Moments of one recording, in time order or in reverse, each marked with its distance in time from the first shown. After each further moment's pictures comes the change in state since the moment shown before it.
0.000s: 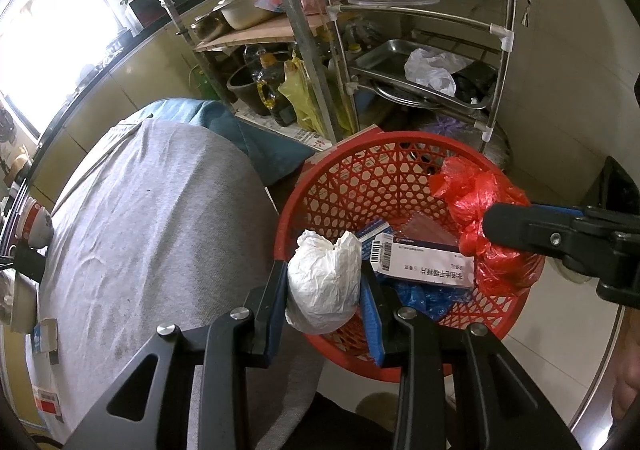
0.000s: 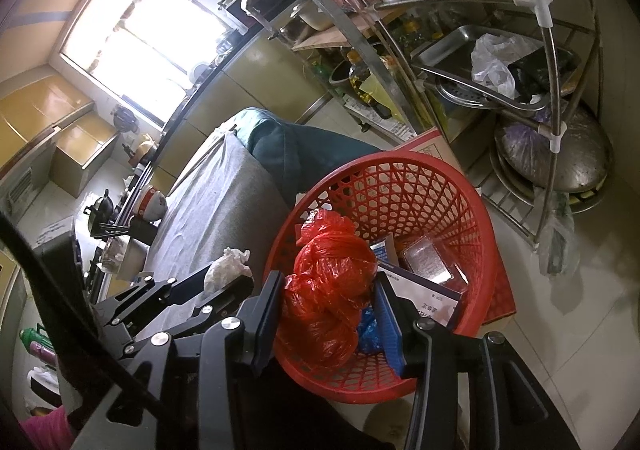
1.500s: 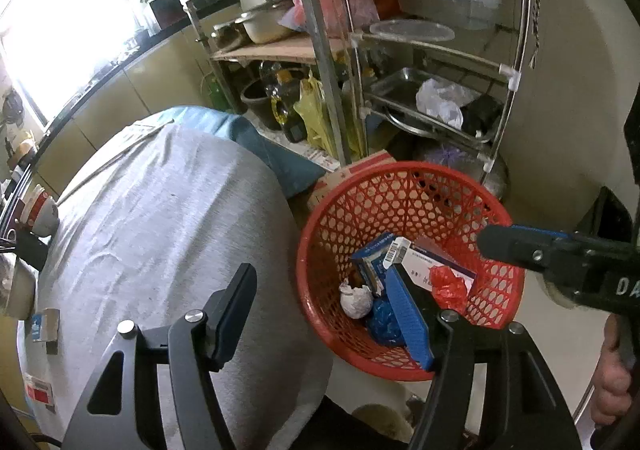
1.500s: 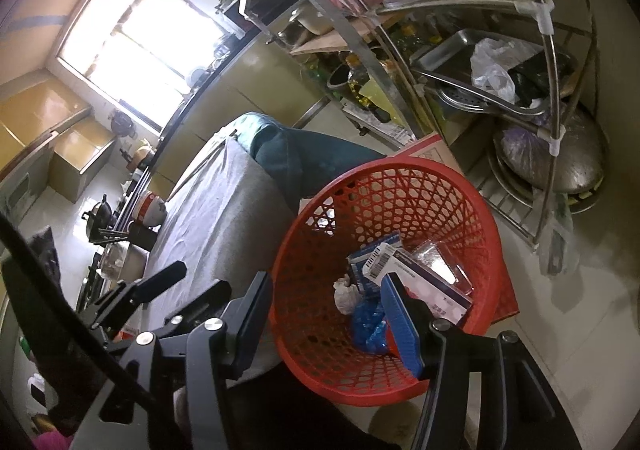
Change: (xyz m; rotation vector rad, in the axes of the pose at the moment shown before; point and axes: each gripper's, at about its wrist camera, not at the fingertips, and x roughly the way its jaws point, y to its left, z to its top) left arm -0.028 0.026 0.000 -0.075 -0.073 -0.016; right arm -0.002 0.012 0.001 0.006 -0.015 -0.012
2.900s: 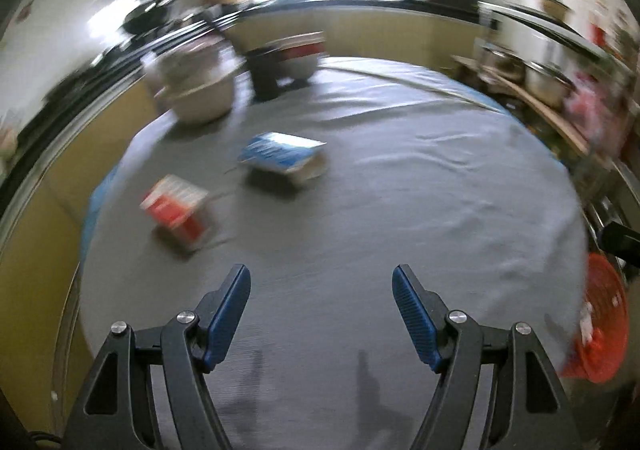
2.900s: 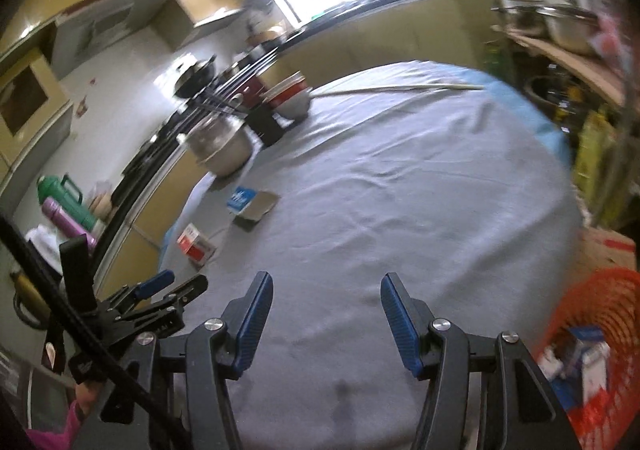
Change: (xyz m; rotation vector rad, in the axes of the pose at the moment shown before) left arm -0.094 0.310 -0.187 -0.738 0.034 0.394; right arm 0.120 0.289 -0.037 -0.550 0.250 0.244
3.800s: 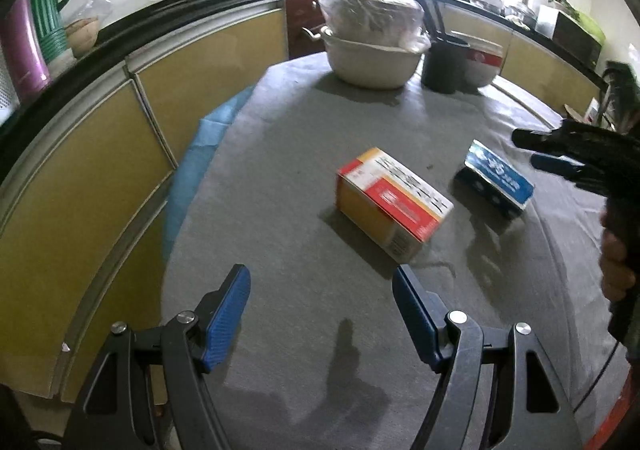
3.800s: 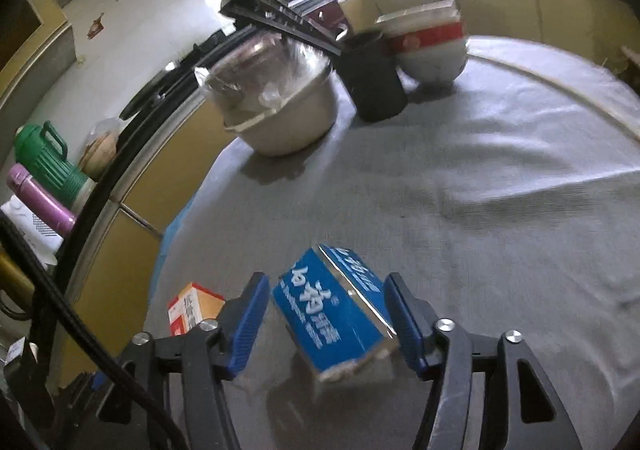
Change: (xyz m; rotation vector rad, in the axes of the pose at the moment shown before) left arm 0.047 0.161 0.006 -0.298 0.074 0.179; right arm 0.291 0.131 0.130 -0.198 0.244 0.137
